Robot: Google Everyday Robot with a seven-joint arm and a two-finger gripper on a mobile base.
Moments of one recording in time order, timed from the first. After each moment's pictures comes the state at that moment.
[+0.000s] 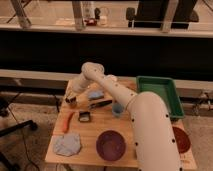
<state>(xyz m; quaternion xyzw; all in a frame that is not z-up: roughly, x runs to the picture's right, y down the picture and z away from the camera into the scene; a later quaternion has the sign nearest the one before) -0.222 0.034 0.890 -0.23 -0.42 -0.16 0.87</state>
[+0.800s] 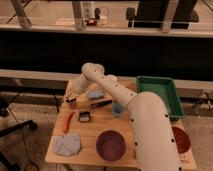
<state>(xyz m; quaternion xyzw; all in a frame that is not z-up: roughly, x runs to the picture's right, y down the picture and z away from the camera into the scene) -0.220 0.040 0.894 -0.23 -0.41 -0.17 0.86</state>
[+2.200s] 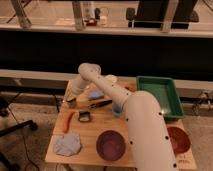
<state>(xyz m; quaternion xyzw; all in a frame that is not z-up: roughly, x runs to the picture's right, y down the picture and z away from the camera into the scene) -0.229 0.044 0.899 -0.24 -0.41 -0.18 0.86</state>
